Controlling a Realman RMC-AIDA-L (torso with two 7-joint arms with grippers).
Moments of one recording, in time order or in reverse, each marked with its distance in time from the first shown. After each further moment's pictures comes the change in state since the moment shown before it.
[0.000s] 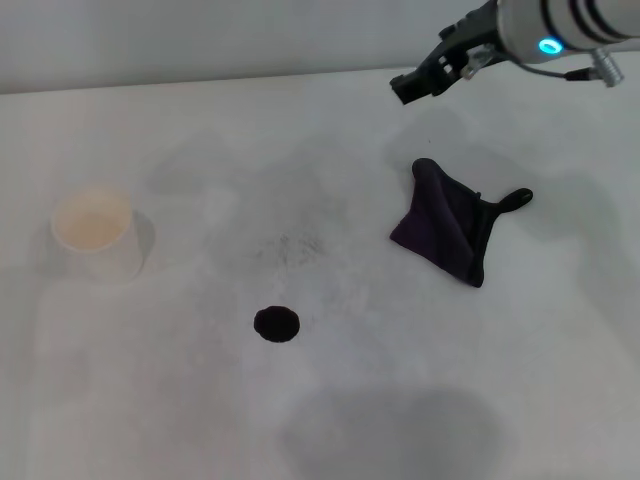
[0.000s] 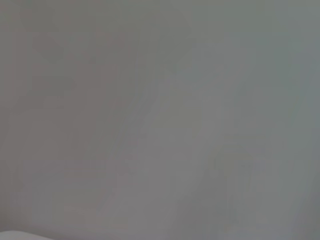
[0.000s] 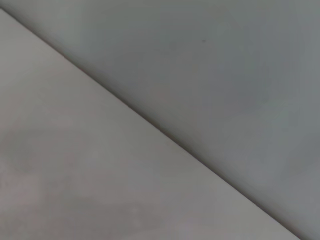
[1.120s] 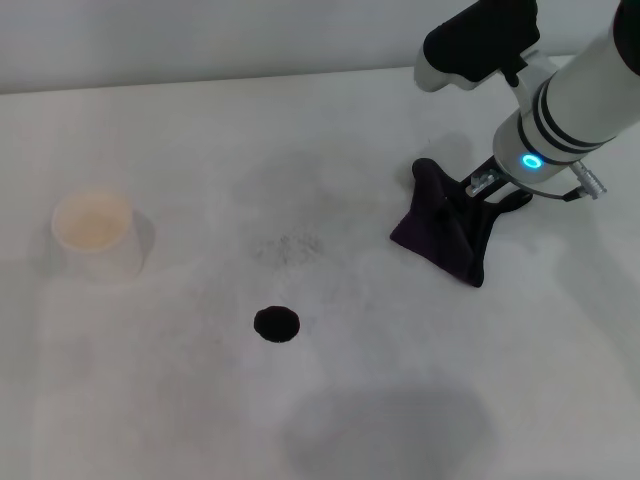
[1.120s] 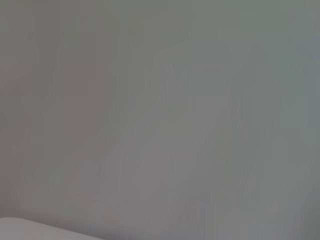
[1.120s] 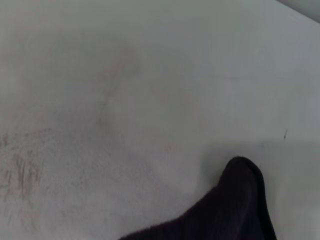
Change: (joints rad) left arm -0.026 0.000 0.002 0.000 0.002 0.061 0.000; right arm 0.073 0.004 -0.093 0.395 -0.006 0.009 0.178
